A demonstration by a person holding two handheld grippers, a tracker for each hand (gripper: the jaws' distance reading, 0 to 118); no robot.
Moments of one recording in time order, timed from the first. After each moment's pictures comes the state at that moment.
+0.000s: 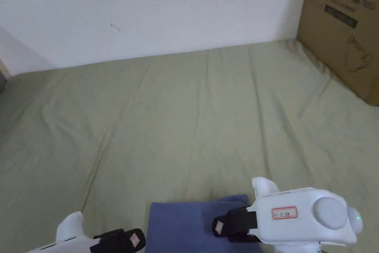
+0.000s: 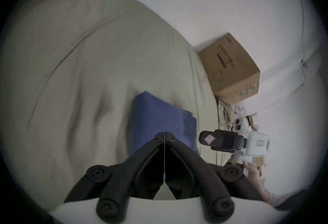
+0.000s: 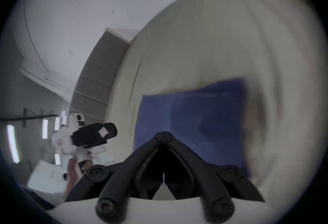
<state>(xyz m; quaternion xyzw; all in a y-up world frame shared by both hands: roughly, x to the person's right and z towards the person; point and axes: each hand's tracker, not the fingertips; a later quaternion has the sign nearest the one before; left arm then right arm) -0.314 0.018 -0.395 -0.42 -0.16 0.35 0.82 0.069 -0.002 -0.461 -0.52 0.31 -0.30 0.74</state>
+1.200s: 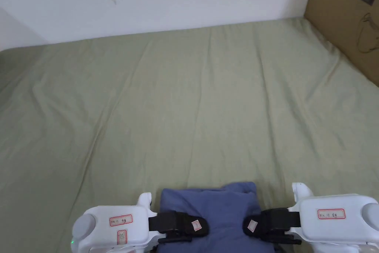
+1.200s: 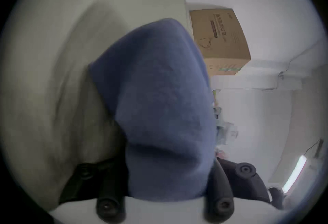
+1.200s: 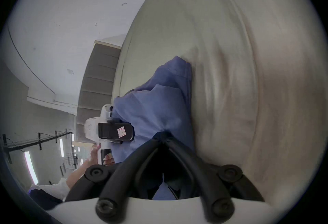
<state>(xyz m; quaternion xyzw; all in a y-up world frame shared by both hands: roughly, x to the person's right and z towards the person) -0.255 -0.107 -0.500 -0.54 -0.34 0.41 0.65 0.140 -0.068 -0.463 -0.53 0.26 -0.36 0.72</state>
